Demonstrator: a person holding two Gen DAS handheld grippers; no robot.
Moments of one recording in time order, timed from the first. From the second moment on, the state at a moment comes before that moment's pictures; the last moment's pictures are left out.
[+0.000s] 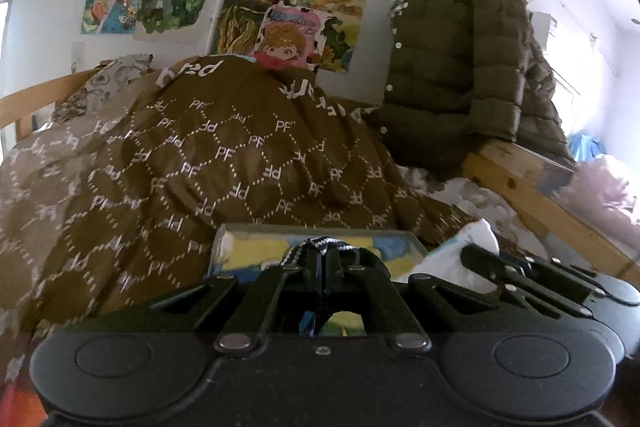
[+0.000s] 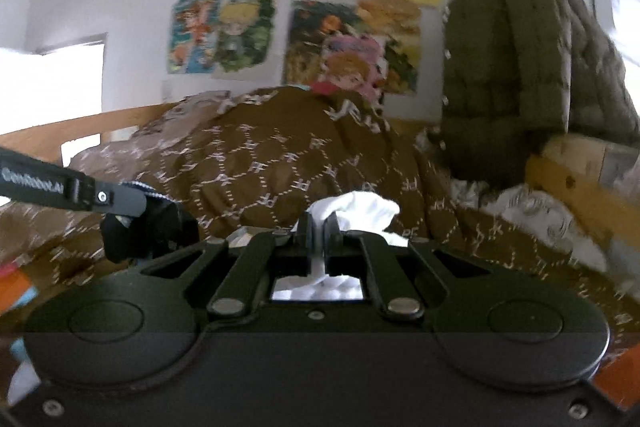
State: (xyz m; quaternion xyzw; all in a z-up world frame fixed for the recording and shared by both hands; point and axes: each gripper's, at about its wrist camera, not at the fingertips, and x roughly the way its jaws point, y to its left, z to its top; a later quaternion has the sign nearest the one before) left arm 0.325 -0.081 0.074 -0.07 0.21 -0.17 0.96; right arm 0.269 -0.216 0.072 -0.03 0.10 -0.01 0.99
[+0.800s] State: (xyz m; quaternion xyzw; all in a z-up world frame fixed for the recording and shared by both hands) left arm 0.437 -0.152 -0.038 -0.05 0.34 -0.16 0.92; right arm 0.377 -0.293 -0.018 0.11 0.27 -0.07 0.95
